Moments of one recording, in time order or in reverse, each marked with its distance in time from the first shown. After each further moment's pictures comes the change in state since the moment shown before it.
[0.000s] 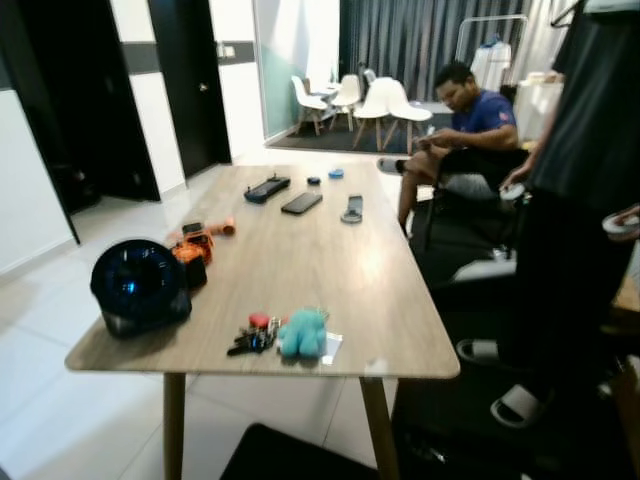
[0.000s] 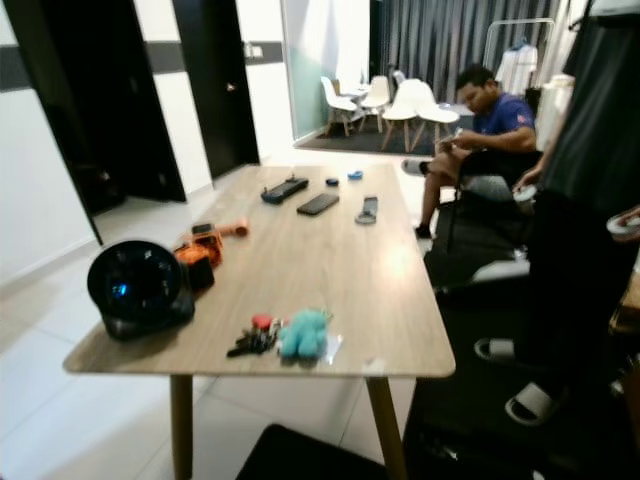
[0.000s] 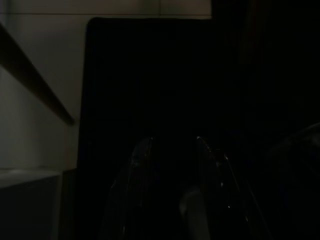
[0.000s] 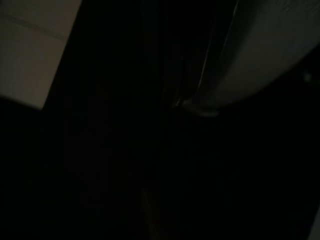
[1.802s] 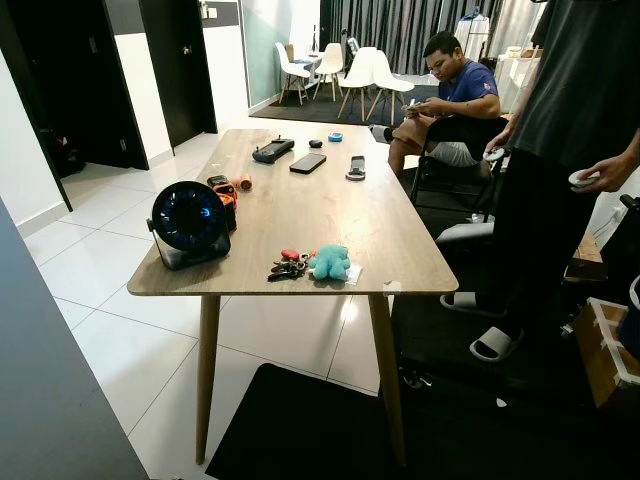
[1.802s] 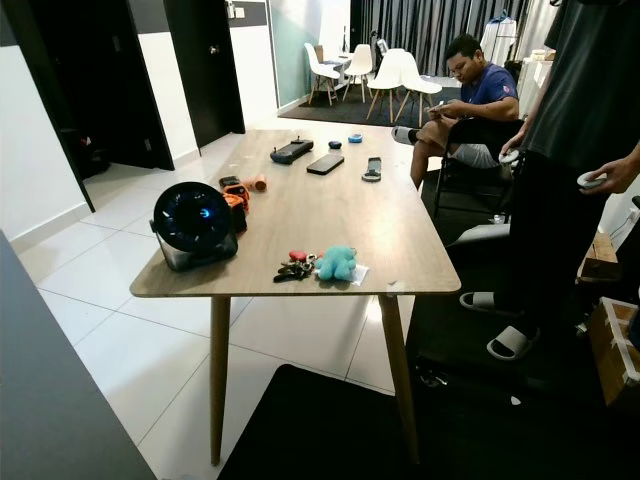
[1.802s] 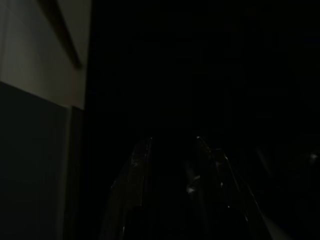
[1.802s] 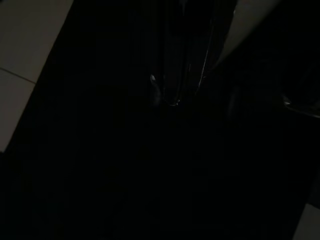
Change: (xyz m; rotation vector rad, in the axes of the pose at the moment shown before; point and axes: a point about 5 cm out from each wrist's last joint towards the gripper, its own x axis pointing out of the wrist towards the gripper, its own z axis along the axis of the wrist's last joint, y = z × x) left arm -0.002 0.007 0.000 -0.020 -0.009 0.062; right arm 0.003 0.014 0.005 -0.044 -0.021 0.049
